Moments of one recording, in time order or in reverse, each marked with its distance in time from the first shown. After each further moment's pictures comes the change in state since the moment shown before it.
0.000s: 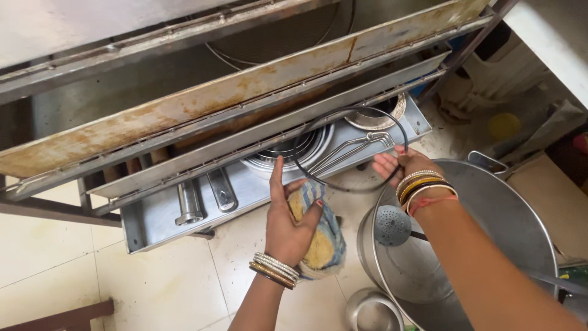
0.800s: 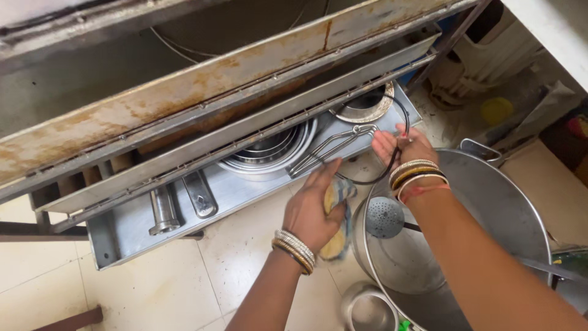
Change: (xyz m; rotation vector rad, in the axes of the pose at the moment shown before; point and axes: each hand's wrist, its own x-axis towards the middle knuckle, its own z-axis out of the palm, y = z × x) left_hand 0.031 -0.017 0.051 0.491 -0.258 0.410; right_hand 0.029 -0.006 -0.010 0.260 0.038 -0.169
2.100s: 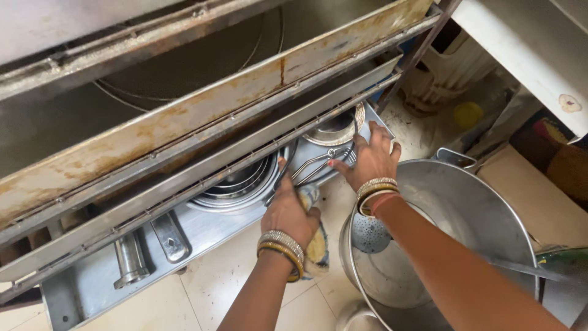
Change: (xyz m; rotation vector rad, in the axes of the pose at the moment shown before) left_hand 0.058 -0.008 0.016 0.191 -0.250 -0.613; right_hand -0.010 0.000 0.037 -1.957 -0.026 -0.925
